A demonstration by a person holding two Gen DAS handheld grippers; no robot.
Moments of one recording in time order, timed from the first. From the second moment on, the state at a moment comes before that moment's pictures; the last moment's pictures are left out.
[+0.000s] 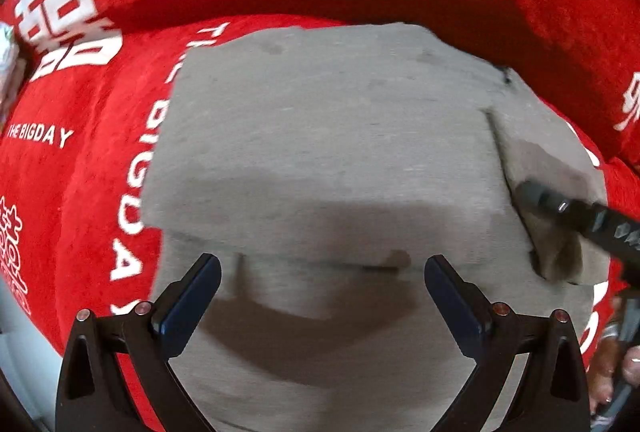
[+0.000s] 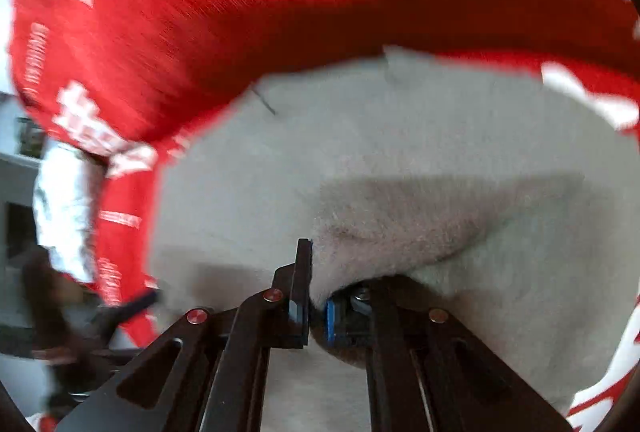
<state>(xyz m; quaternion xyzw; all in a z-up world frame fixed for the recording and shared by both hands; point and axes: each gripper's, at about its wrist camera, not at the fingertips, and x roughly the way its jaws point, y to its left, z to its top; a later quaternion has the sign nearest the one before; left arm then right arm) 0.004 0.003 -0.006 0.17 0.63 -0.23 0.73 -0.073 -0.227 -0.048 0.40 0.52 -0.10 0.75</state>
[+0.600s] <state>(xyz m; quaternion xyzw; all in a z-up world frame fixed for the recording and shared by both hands) 0.049 0.061 0.006 0.12 0.62 -0.22 0.74 -0.047 -0.240 -0.021 0.48 0.41 -0.12 0.76</state>
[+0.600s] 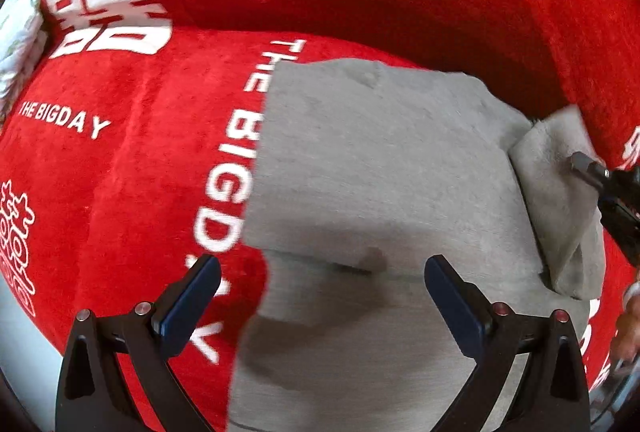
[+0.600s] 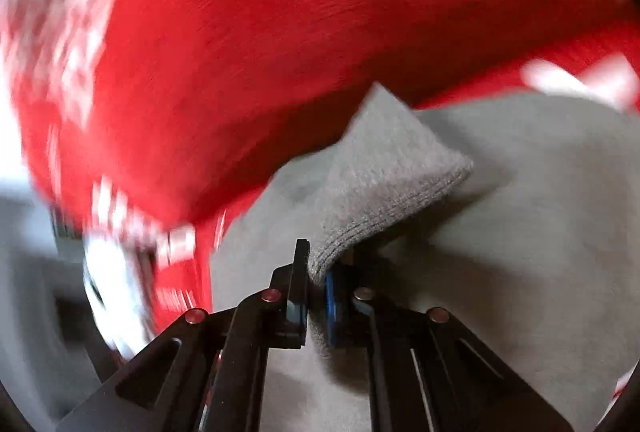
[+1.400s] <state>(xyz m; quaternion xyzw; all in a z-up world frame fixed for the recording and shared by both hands) 0.055 0.013 -0.020 0.06 0.67 -0.28 0.68 -0.235 -0.252 -0.068 0.62 0.41 -0.21 0.64</state>
